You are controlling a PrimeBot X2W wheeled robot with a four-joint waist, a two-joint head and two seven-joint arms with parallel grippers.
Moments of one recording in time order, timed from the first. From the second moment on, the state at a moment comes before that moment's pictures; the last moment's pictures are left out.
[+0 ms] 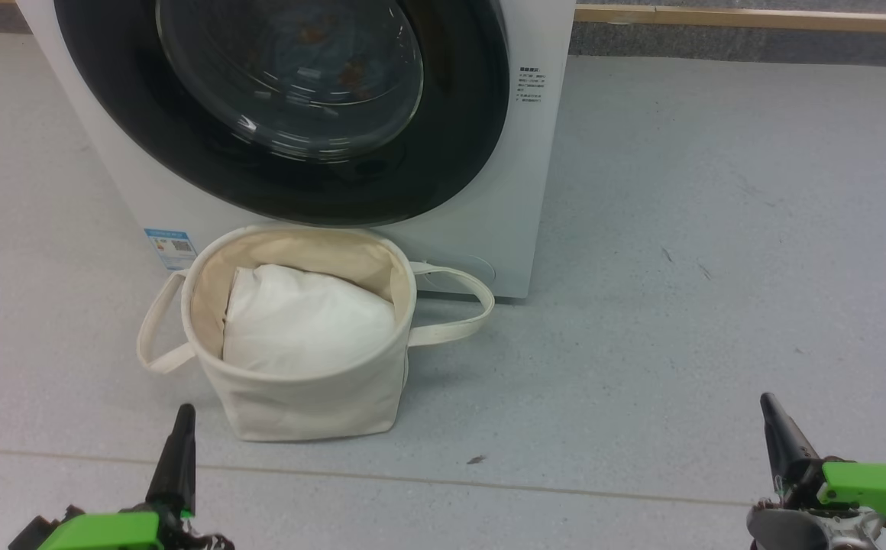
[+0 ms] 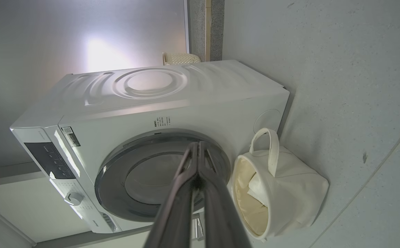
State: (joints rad) left arm -0.06 0.04 0.08 0.28 -1.61 -0.12 0.11; right arm -0.06 -0.05 -0.12 0.27 1.62 0.13 0.10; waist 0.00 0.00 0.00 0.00
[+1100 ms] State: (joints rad) left arm -0.06 0.04 0.08 0.28 -1.61 -0.12 0.11; right arm -0.06 -0.05 -0.13 0.27 1.62 0.13 0.10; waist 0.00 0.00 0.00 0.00
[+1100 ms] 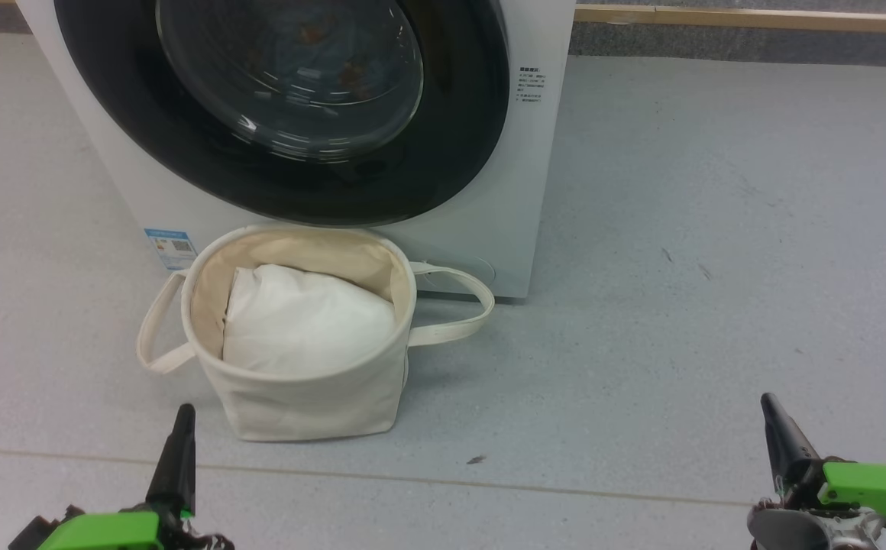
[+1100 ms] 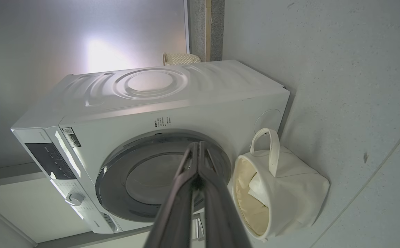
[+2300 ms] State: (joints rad) left arm -0.06 0.04 0.08 0.28 -1.61 -0.12 0.11; right arm -0.06 -0.05 -0.13 0.28 1.62 0.13 0.10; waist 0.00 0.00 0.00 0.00
